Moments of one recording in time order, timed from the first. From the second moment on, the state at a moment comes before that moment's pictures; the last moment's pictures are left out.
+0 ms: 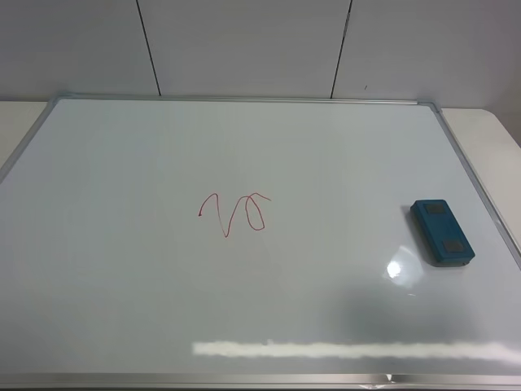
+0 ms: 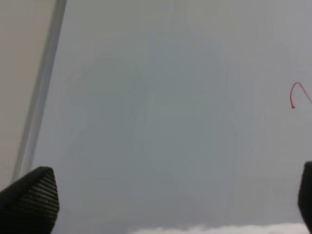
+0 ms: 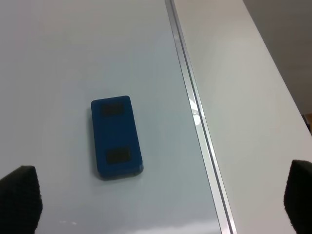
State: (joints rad) left arm 0.09 0.00 -0.50 -0.14 1.06 0.10; right arm -0.01 0.00 -0.50 -0.07 1.07 0.04
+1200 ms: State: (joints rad) left arm 0.09 0.00 -0.50 -0.14 1.06 0.10; right arm -0.01 0.12 -0.50 -0.06 1.07 0.04
